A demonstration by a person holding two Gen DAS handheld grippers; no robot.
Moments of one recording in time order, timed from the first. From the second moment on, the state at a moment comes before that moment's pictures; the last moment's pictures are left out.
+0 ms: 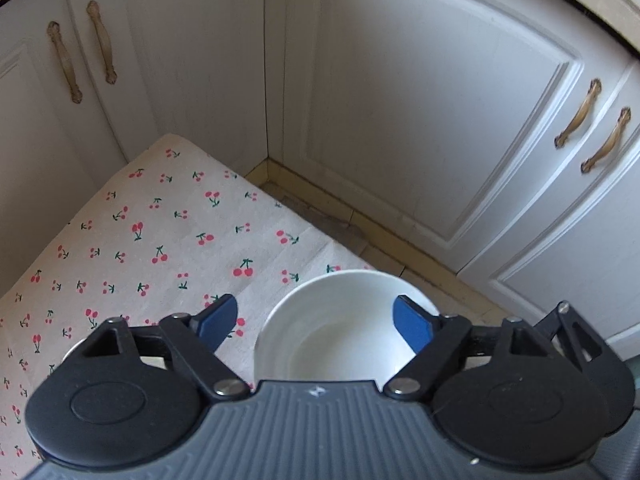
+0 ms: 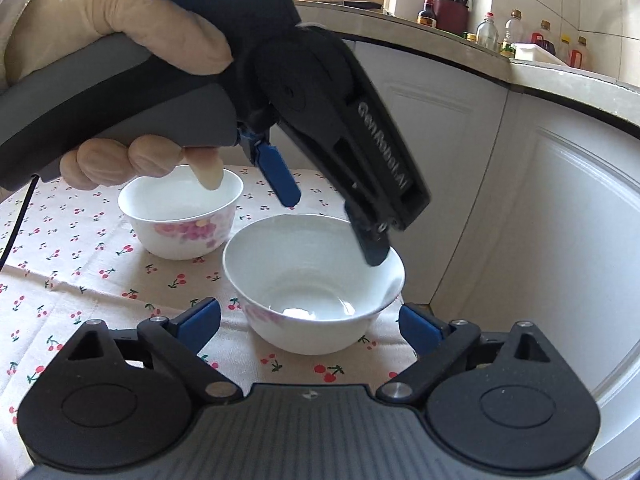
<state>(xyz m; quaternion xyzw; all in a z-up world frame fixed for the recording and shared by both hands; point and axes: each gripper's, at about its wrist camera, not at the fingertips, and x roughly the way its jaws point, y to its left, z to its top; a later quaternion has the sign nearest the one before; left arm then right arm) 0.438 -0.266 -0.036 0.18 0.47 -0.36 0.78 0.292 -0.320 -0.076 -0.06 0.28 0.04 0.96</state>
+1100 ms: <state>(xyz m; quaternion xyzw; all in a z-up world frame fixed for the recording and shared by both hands) 0.441 -0.263 -0.049 0.20 0.49 -0.38 0.76 0.300 -0.329 -0.077 -0.05 0.28 0.05 0.96</state>
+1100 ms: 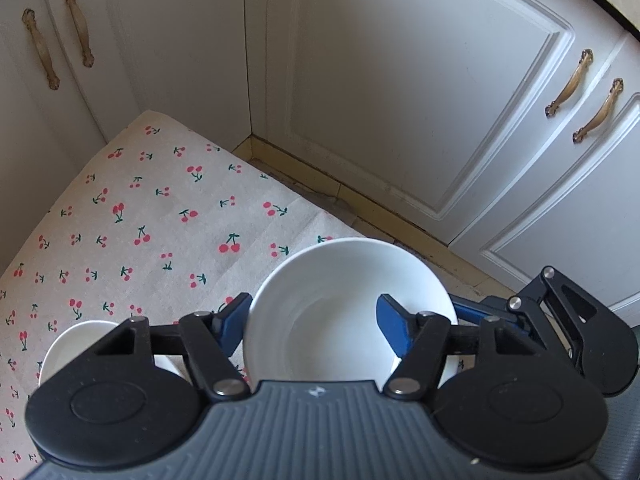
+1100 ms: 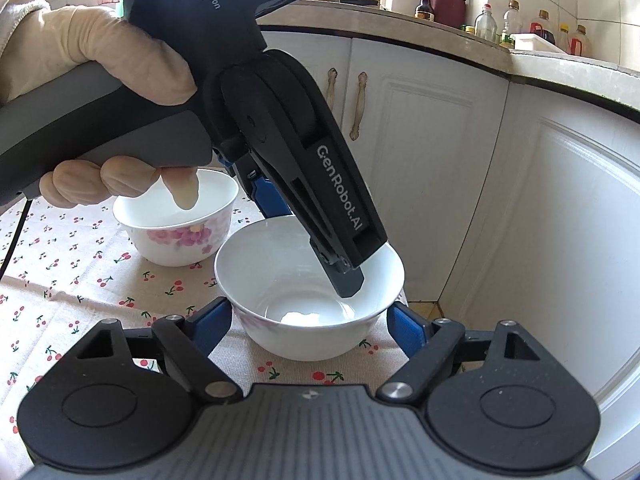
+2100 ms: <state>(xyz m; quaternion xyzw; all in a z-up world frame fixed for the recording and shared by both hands) 0.371 -0.232 -0.018 0.18 0.47 -0.38 0.77 0.248 -0.312 -0.051 -0.06 0.29 0.09 0.95</state>
